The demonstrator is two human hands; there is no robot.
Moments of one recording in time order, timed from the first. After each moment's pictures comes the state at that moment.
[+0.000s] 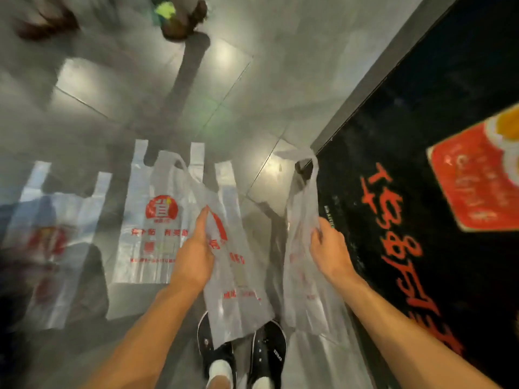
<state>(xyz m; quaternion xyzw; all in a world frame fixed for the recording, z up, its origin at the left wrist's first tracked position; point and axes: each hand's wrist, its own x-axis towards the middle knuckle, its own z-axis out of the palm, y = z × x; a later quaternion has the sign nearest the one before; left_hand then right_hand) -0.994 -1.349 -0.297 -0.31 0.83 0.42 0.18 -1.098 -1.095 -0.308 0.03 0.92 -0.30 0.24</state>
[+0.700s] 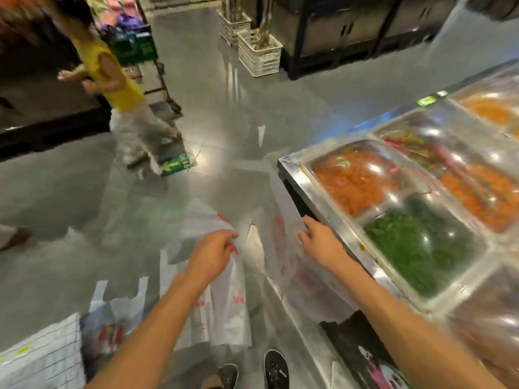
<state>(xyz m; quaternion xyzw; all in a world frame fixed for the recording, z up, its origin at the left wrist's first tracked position) -1.041 -1.326 0.174 -0.06 0.94 0.33 0.12 -1.089 -1.066 0.184 -0.05 0.94 -0.29 0.17</state>
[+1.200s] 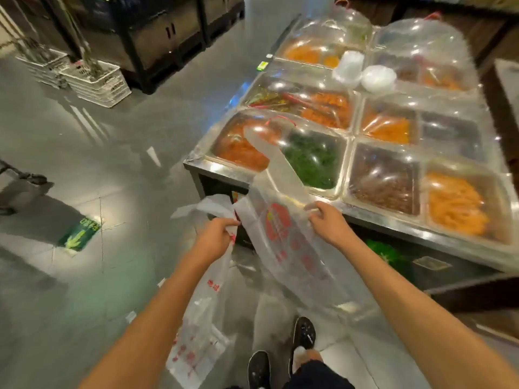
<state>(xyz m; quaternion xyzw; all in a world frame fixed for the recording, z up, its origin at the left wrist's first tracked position) -1.021 -1.264 0.245 0.24 0.90 0.27 0.22 -0.894 -1.014 0.250 0.31 0.85 -0.43 0.01</state>
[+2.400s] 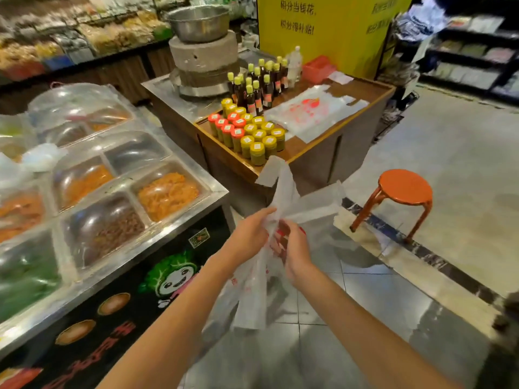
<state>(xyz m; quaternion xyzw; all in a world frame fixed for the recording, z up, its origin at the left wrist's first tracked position) -0.477 -0.908 0.324 0.73 0.54 0.17 0.39 -0.360 -0.936 0.291 0.58 0.12 -0.61 -0.53</state>
